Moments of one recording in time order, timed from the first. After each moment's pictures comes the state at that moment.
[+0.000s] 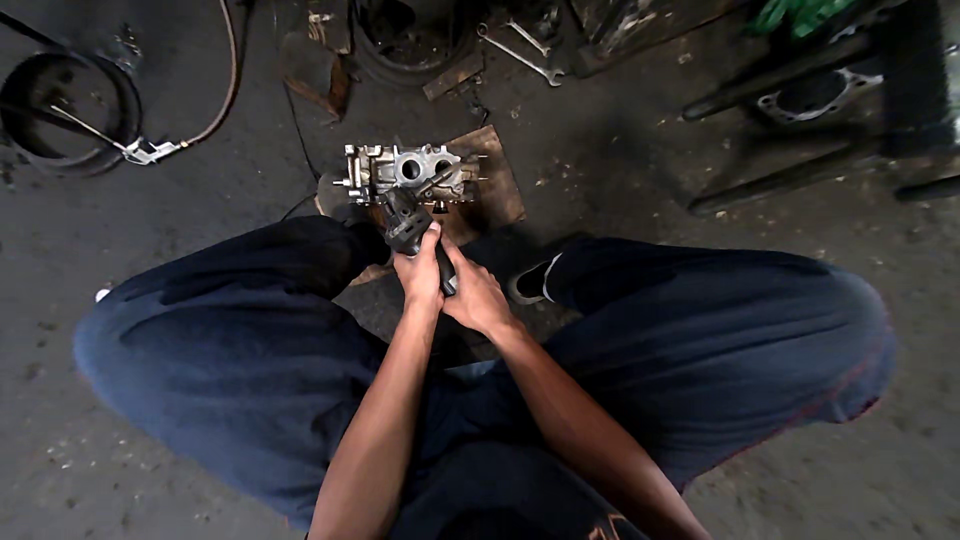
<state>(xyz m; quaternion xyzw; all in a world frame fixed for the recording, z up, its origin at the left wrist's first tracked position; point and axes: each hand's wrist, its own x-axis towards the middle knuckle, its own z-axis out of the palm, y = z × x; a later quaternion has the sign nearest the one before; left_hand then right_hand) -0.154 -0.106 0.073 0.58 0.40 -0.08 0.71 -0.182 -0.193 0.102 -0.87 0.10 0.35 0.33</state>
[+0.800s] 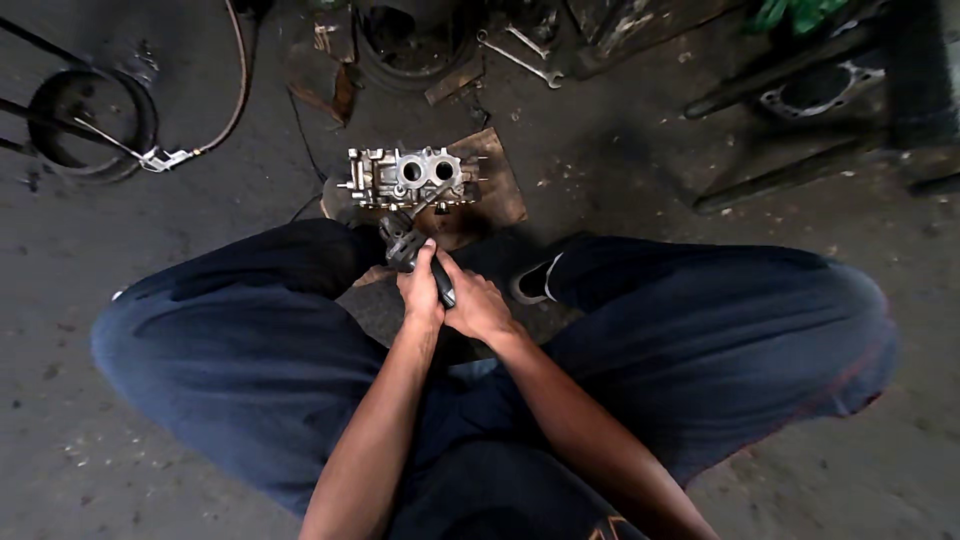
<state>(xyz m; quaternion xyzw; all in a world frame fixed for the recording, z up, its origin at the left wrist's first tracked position) -0.176 -0.102 0.073 0.52 0.45 -0.08 0.72 -0.192 -0.189 0.115 -0.87 0.06 0.40 0.29</state>
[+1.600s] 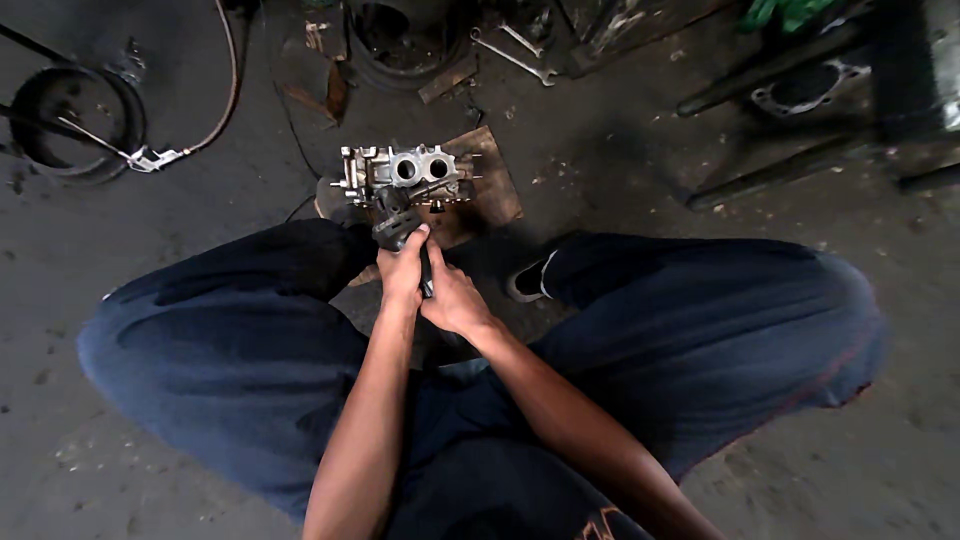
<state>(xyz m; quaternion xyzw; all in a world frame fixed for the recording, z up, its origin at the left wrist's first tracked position) -0.151 -0.082 0.087 0.62 0.38 -0.13 0.67 -0.183 -0.168 0.117 -0.85 0.09 0.37 0.36</state>
